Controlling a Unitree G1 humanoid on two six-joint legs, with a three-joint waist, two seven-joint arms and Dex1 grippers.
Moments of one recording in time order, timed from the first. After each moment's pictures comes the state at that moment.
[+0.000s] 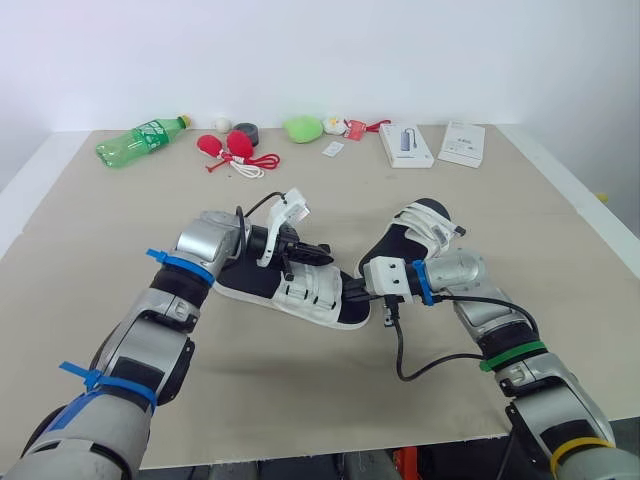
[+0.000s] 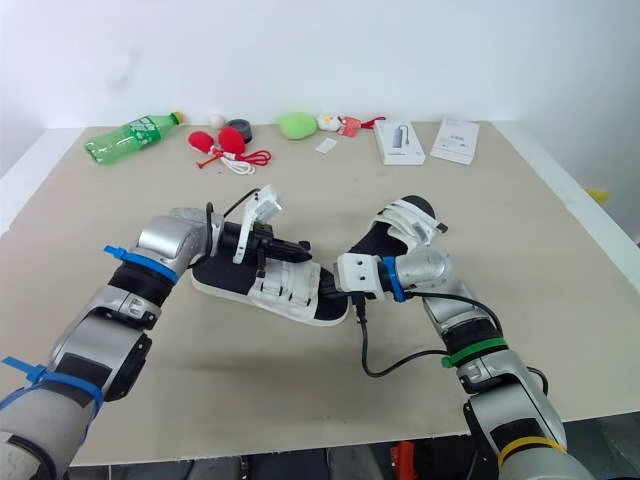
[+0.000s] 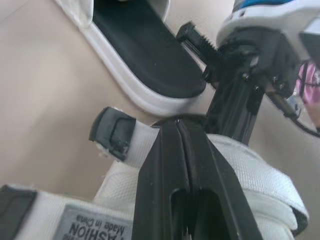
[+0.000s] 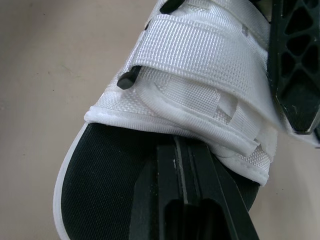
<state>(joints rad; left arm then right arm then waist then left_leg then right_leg) -1.04 0.33 -0.27 0.67 -0.28 0.64 -1.24 -0.68 -0.54 0.33 0.44 0.05 -0.31 1.28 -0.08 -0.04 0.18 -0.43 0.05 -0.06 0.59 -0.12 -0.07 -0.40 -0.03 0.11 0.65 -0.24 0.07</state>
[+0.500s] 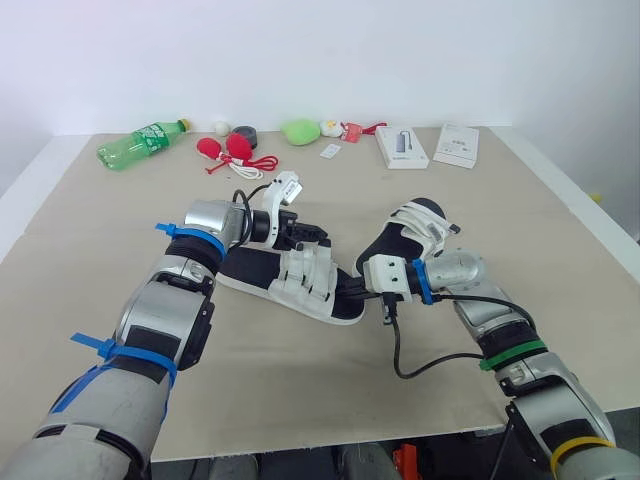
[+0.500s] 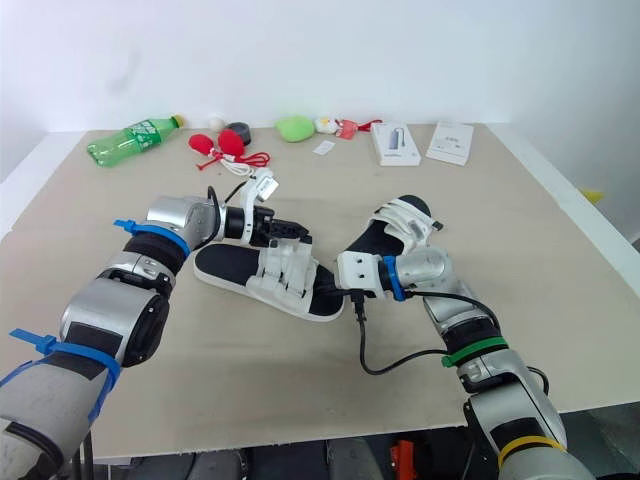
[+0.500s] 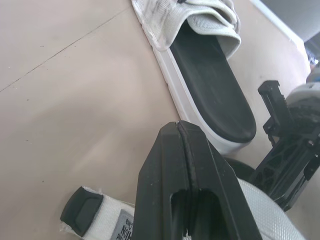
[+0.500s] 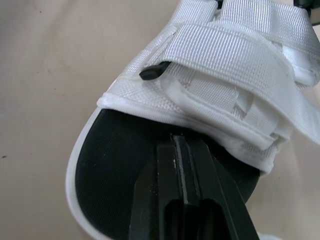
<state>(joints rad) -1.24 0.25 -0.11 1.08 -0.25 0.66 -1.07 -0.69 -0.54 0.33 0.46 0.04 -0.29 1.26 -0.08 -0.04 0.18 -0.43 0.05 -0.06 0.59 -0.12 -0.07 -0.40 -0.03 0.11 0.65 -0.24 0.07</state>
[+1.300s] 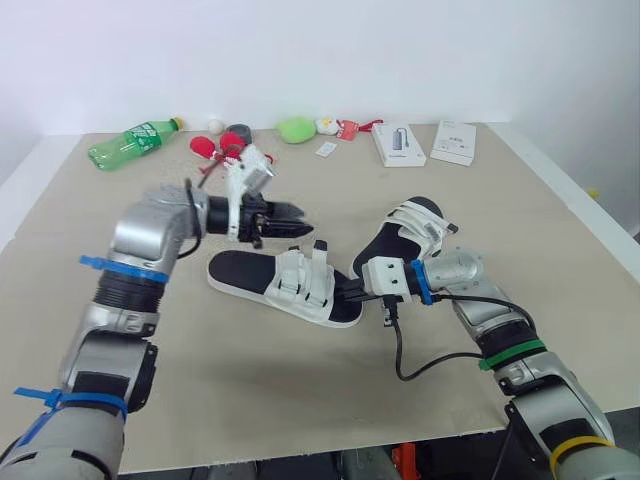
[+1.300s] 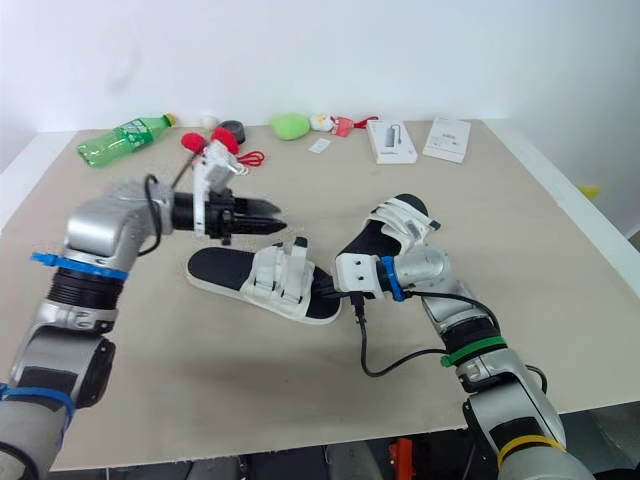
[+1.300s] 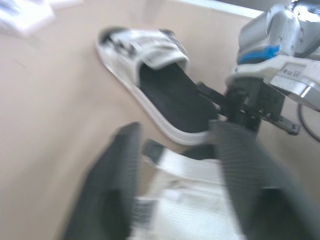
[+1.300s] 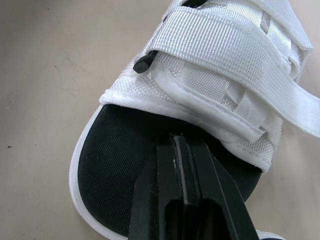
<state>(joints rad) -0.93 0.53 -0.08 0.23 -0.33 0.64 -1.20 -0.69 -0.53 0.34 0.44 0.04 -0.30 1.29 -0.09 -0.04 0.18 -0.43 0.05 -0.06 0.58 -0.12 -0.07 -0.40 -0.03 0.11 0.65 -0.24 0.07</state>
